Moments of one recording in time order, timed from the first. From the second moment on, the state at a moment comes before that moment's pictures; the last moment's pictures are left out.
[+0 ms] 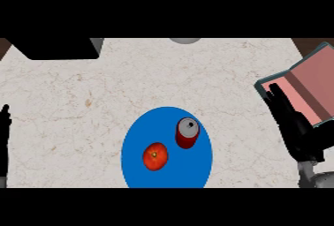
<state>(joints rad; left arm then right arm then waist) 0.03 0.54 0.02 -1.29 0.04 0.39 -0.07 -0.08 -0.50 0.25 -1.58 -0.40 -0.24 0.06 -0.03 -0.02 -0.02</state>
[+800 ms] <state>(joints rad) -0.04 0.42 -0.02 -1.53 0.38 0.10 0.12 -0.28 -0.38 0.48 -1.82 -0.10 -0.26 -0.17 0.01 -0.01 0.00</state>
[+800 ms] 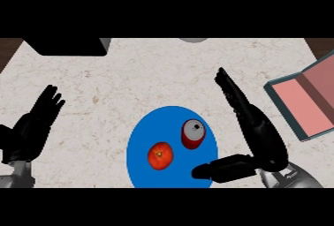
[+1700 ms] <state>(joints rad) -0.04 0.43 0.00 -1.61 0.41 0.08 0.21 -0.69 -0.51 0.79 -1.95 0.21 0.22 0.73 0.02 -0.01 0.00</state>
